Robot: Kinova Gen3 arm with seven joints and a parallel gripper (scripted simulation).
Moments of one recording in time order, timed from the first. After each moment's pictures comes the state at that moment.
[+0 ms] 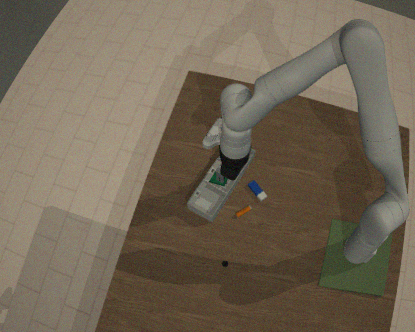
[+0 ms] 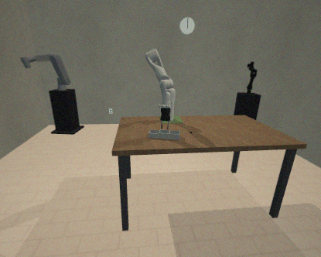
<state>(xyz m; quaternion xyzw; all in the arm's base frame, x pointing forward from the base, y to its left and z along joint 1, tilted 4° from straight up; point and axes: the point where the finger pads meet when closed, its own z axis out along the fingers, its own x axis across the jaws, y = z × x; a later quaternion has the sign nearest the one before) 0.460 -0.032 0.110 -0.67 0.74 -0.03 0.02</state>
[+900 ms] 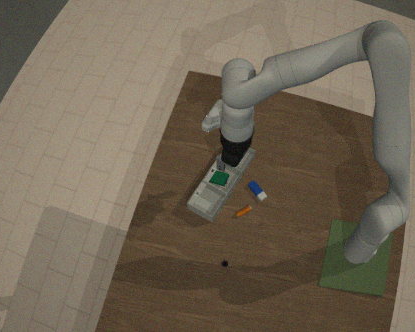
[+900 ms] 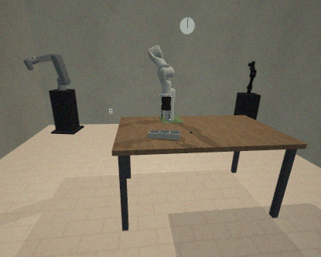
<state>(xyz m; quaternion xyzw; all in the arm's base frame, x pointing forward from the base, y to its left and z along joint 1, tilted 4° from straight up) 0.451 -0.028 0.194 -0.68 0.74 -0.02 0.02</state>
